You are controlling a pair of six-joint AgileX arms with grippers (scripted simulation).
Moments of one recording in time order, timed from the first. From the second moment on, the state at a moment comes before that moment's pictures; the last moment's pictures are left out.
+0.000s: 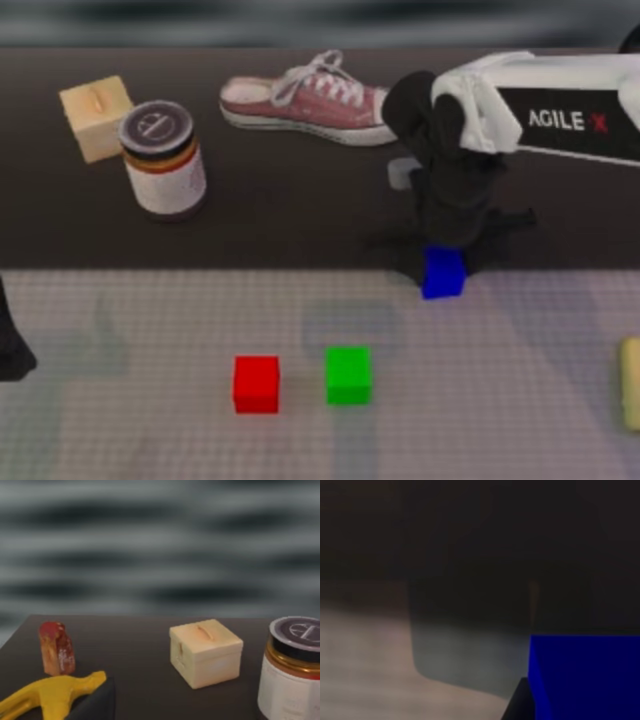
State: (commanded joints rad) left arm 0.02 0.00 0.00 0.00 0.00 0.00; right arm 0.50 2.34 1.68 -0.92 0.00 0.37
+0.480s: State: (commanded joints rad) left arm 0.02 0.00 0.00 0.00 0.00 0.00; right arm 0.50 2.30 1.74 -1.00 0.01 0.37
